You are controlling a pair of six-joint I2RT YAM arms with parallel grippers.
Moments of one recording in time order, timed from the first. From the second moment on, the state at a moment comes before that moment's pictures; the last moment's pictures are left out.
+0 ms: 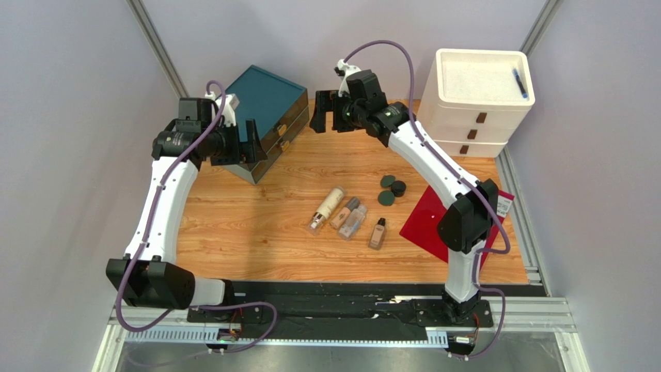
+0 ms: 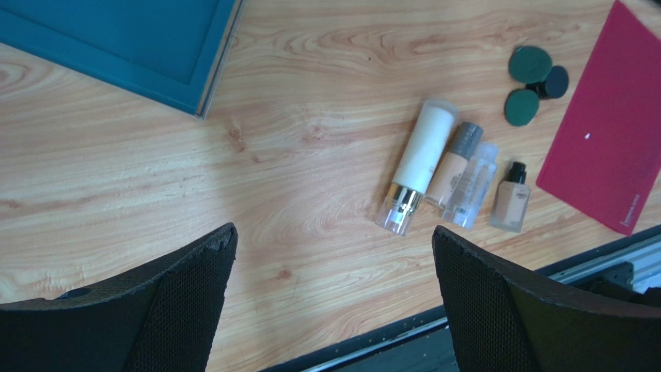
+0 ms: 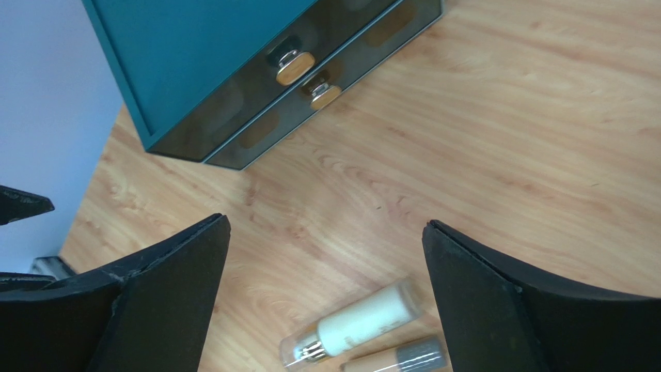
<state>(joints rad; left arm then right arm) -0.07 1.35 1.49 -0.97 0.33 -0.15 0.59 1.92 1.99 -0.59 -0.09 0.36</state>
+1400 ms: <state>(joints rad) -0.01 1.86 1.81 -0.98 0.23 -0.17 0.60 2.59 2.47 -0.36 -0.17 1.11</state>
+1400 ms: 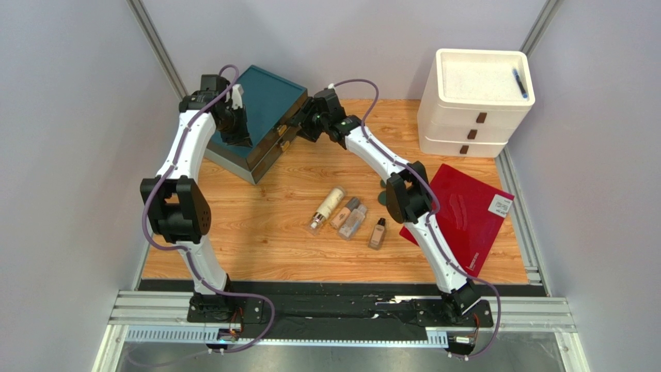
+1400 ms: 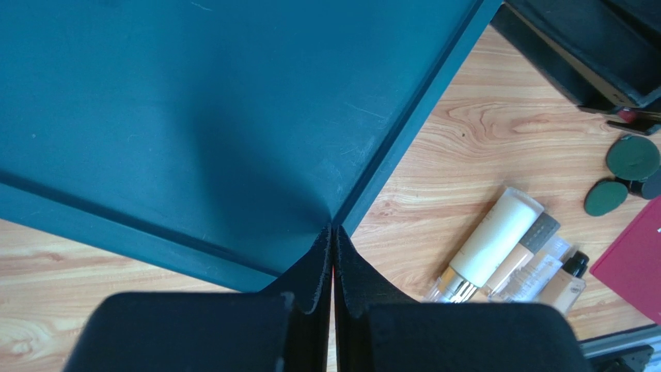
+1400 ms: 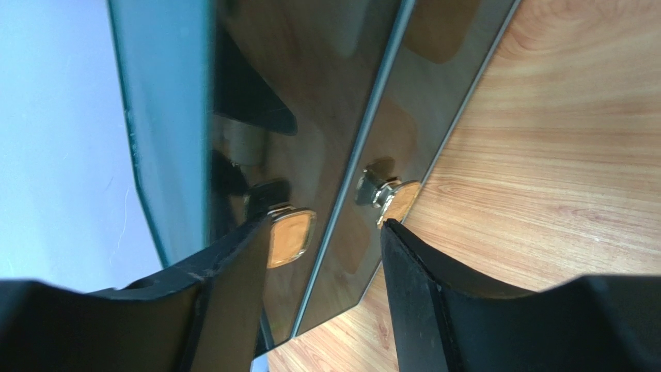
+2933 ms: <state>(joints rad) -0.03 1.80 1.67 -0.91 0.40 -0.18 0.65 2.35 2.24 -0.58 0.04 0.82</state>
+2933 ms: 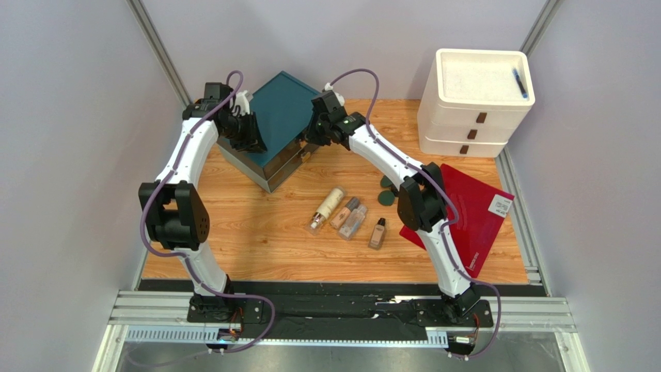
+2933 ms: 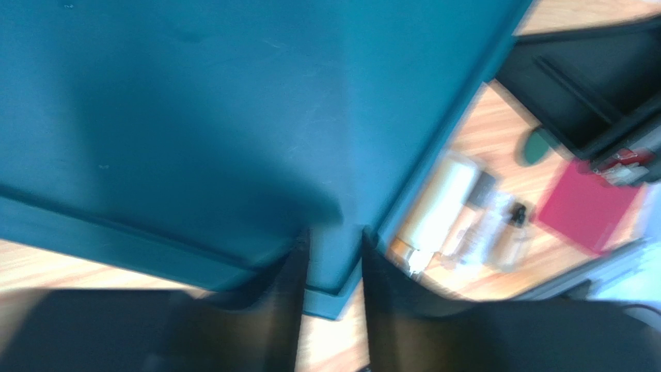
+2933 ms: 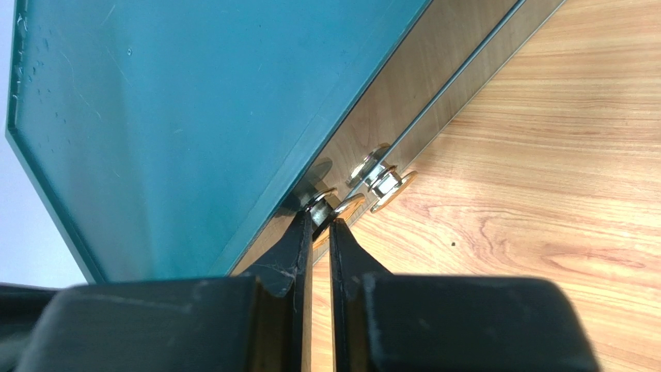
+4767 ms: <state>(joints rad) -0.03 1.96 1.93 -0.99 0.12 -0.20 0.64 2.14 2.06 -0.87 0.21 0.54</state>
